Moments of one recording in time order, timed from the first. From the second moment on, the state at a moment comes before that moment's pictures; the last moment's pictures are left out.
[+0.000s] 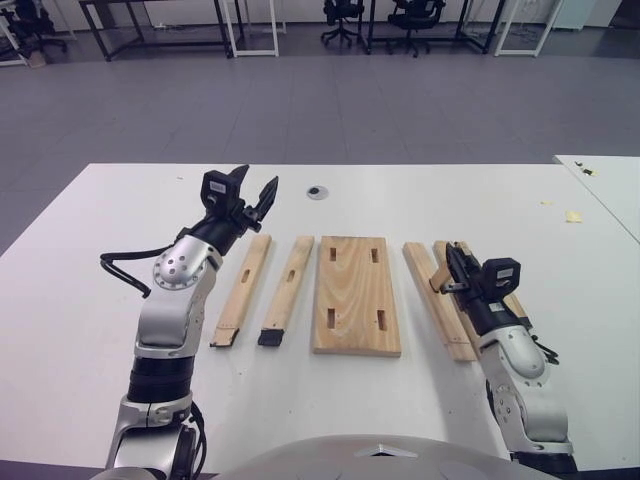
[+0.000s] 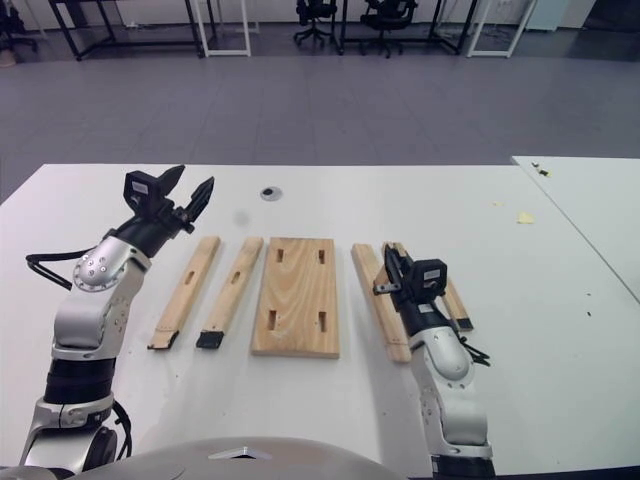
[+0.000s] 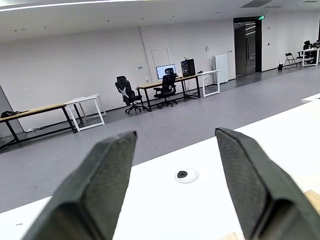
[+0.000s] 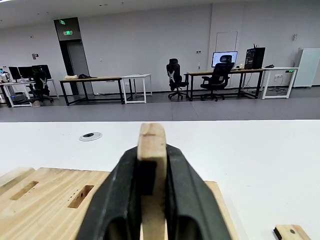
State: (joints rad) left arm -0.24 0.31 0.06 -0.24 -0.22 0.28 -0.34; right arm 0.23 -0.18 -0.05 -0.27 0.27 0.05 0.19
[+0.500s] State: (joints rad) left arm -0.26 0.29 0.06 -0.21 -0.18 0.25 -0.32; right arm 0.12 -0.25 -0.08 -0.32 0.33 0.33 0.23
